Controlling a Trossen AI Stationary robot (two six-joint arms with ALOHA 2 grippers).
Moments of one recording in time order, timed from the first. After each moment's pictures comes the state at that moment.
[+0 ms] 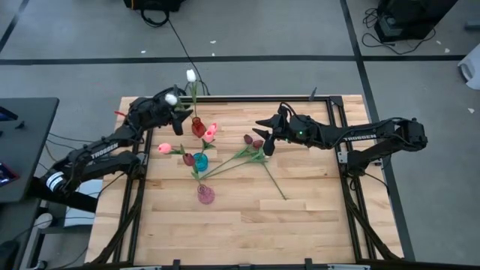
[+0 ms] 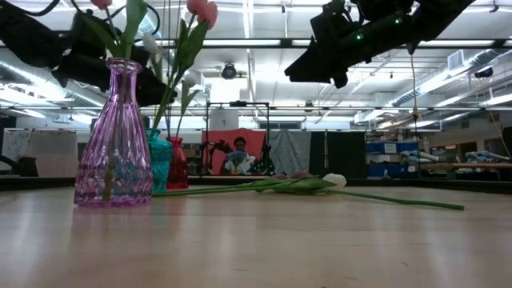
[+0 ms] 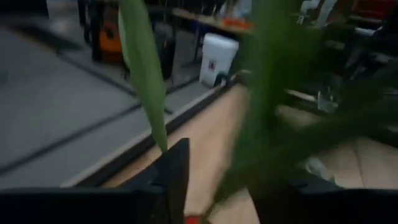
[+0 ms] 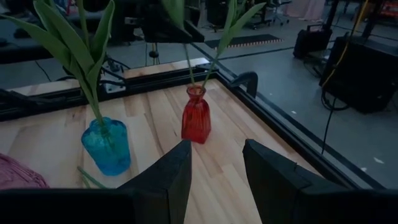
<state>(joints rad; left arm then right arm) 0.91 0.84 0.34 0.35 0.42 -0.12 -0.19 1.32 0.72 0.34 0.21 0.08</state>
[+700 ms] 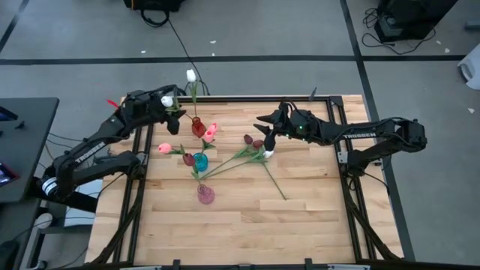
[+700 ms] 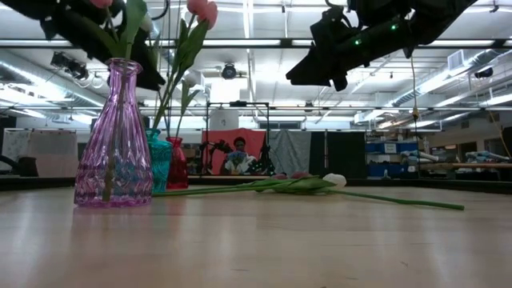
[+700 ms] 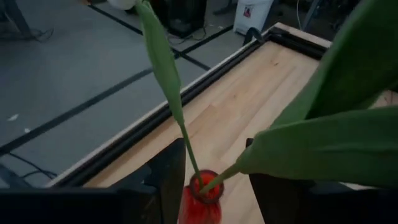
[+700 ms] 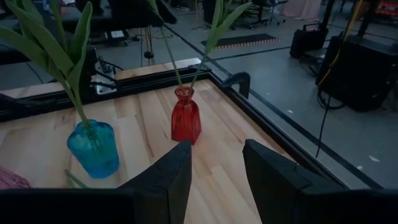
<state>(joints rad) 0.82 0.72 0.64 -0.33 0.19 -0.03 -0.25 1.32 0.72 0.34 0.16 0.07</state>
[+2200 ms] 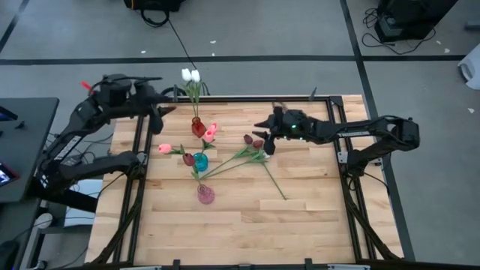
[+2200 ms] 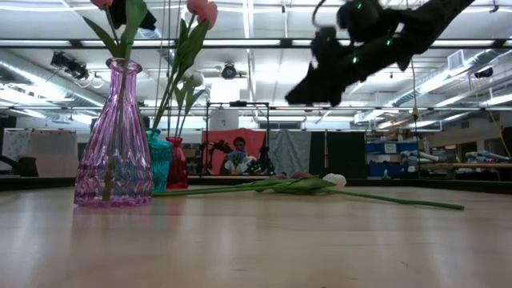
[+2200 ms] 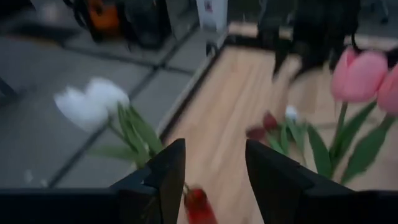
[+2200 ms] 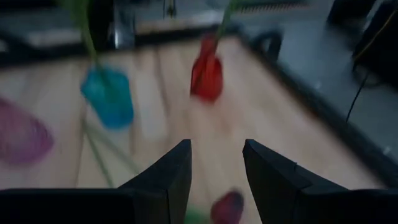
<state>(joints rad) 0.74 0.79 1.17 -0.82 0.23 0.23 -0.29 1.40 0.72 0.28 0.00 0.02</state>
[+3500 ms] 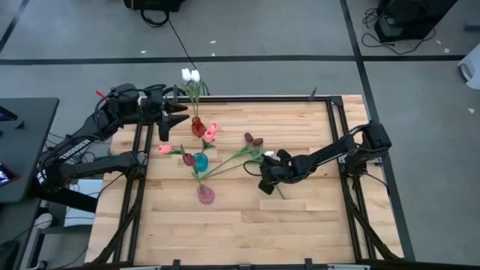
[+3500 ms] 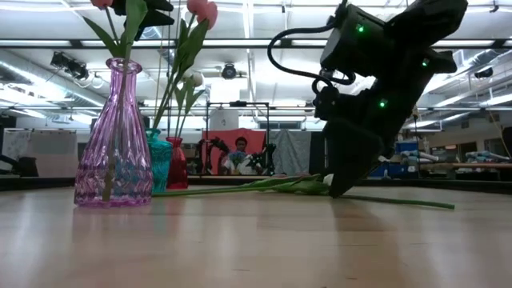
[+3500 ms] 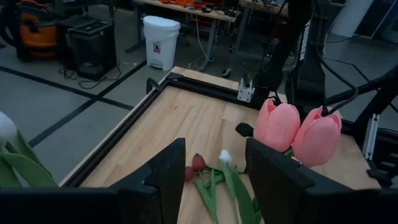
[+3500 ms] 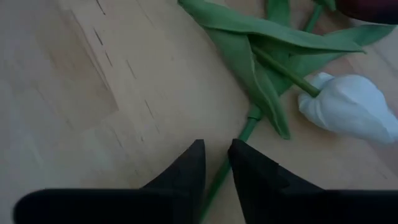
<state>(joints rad) 0.61 0.74 0.94 -0.45 0.36 -0.06 0.16 1.76 0.84 -0.24 0.38 0.66</state>
